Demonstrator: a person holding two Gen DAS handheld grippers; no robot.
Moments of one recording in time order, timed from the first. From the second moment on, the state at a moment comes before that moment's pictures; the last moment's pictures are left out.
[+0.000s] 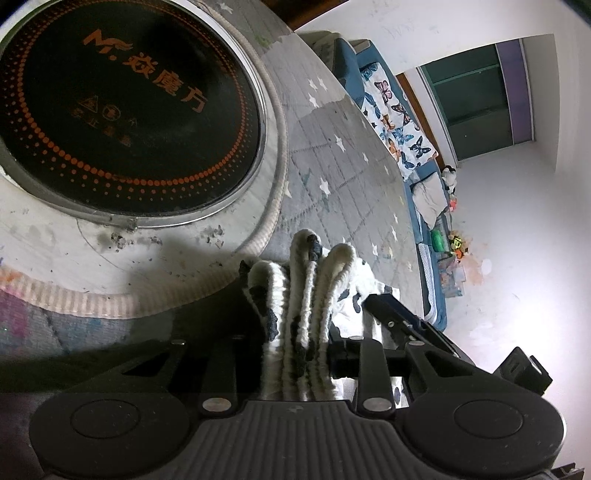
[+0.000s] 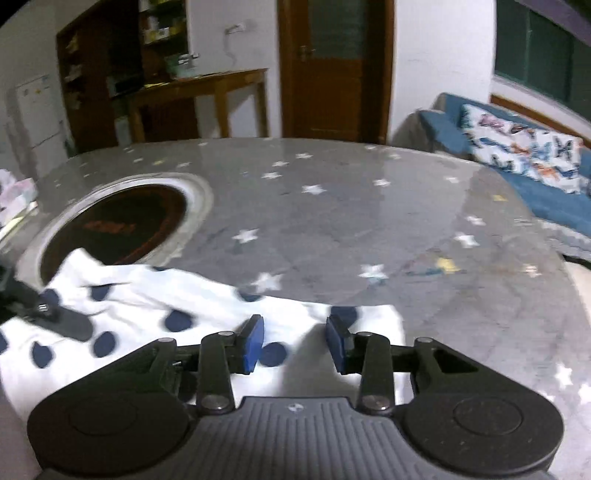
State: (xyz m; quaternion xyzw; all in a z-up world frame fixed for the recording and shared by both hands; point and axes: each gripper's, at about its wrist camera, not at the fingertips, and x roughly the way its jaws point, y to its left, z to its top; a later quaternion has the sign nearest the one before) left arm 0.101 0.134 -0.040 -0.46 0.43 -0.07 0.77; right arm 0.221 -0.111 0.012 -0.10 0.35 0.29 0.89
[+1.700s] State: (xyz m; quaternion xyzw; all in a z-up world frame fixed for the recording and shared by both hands) left arm 0.150 0.073 0.055 -0.32 0.40 -0.10 0.85; right arm 0.193 -0.190 0.081 0.02 0.23 0.23 0.95
